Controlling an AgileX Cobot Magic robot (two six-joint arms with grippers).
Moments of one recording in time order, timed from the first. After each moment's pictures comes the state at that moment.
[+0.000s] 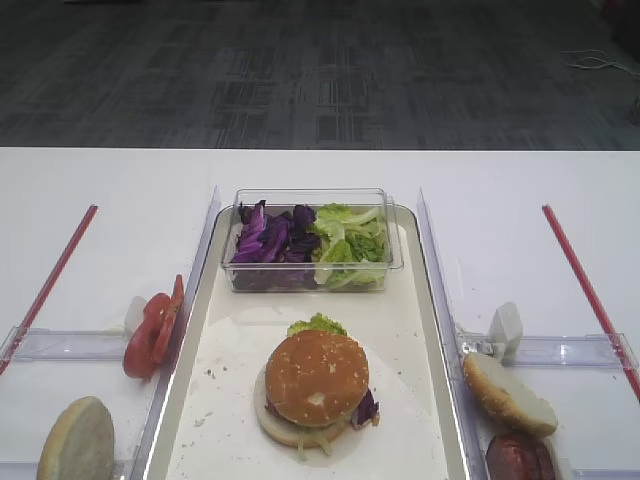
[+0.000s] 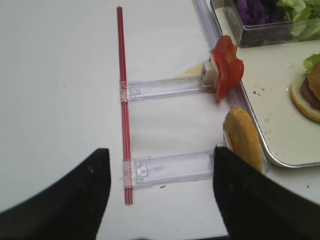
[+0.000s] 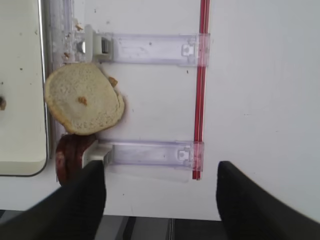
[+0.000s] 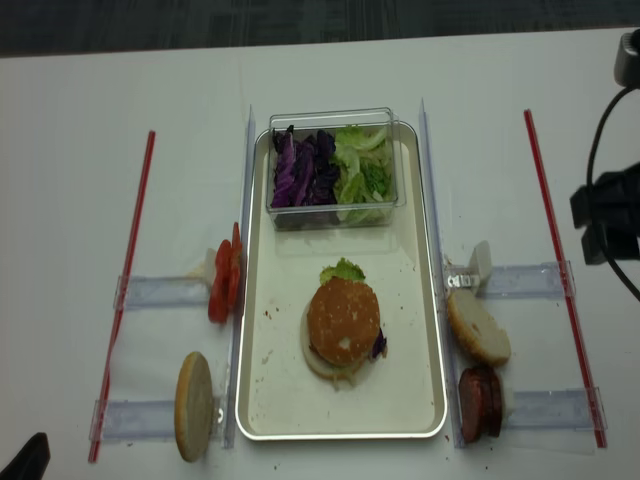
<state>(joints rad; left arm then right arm) -0.12 -0.02 -0.48 0.05 1.19 -0.07 0.09 1.12 -0.94 0.09 1.23 0.04</state>
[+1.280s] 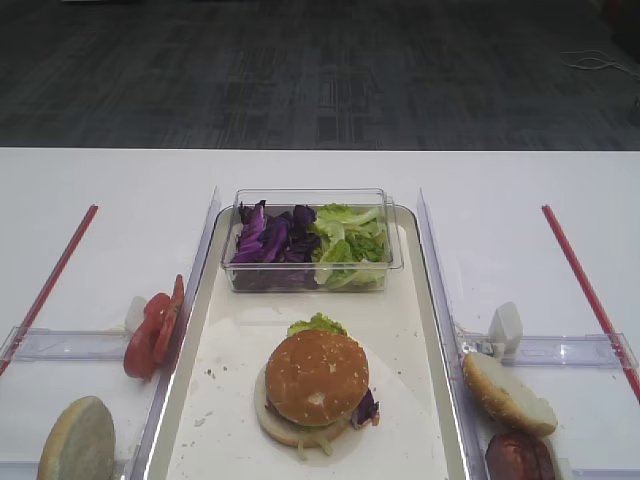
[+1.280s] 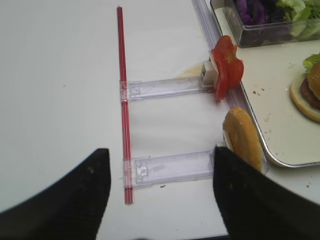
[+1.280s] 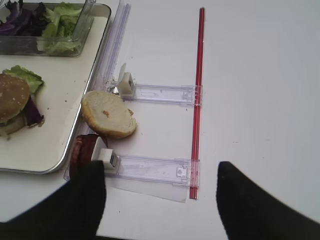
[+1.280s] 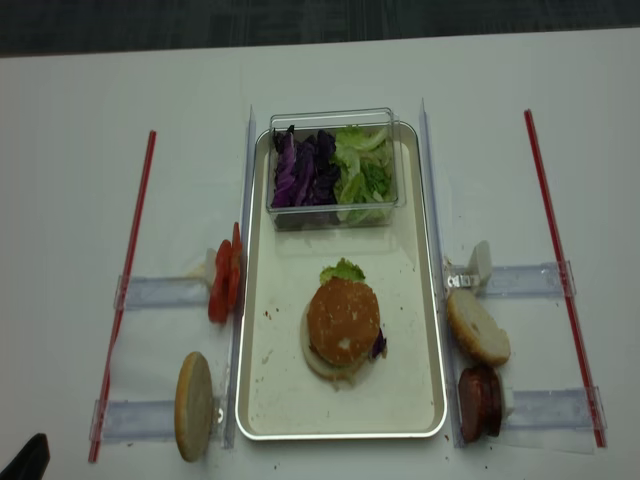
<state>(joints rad) -0.12 -0.02 -0.48 0.05 1.19 -0.07 0.09 0.02 -0.57 0.09 1.28 -0.01</state>
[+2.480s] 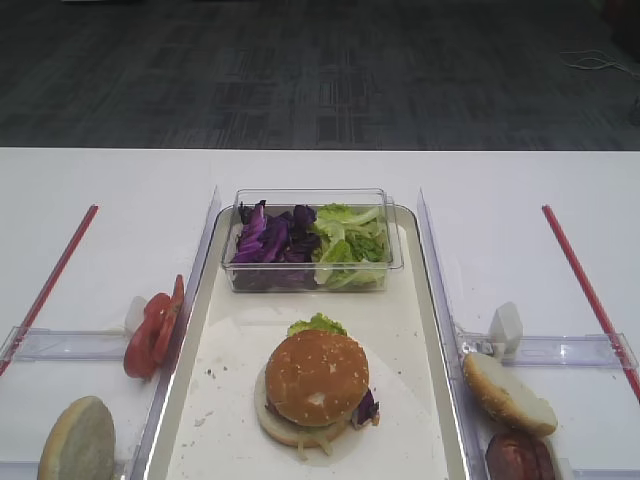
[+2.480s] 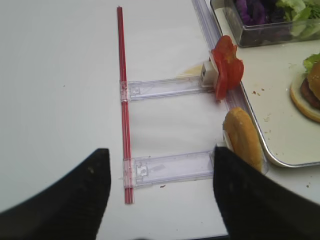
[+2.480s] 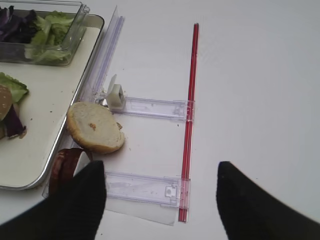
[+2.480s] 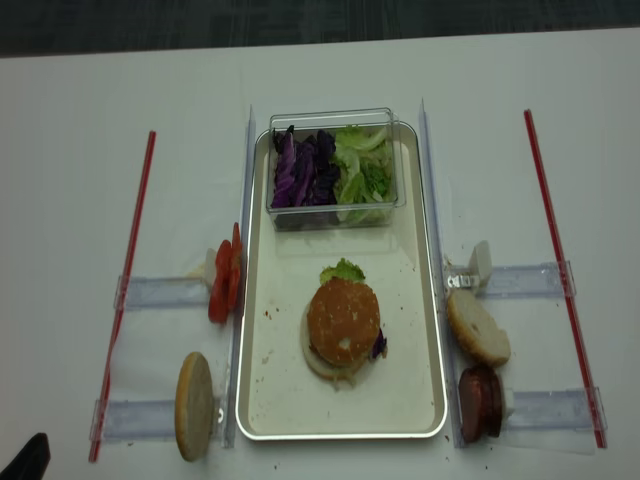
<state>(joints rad) -0.12 -0.02 -0.48 0.05 1.19 -0.07 0.09 -0.02 -0.47 0.07 1.16 -0.05</state>
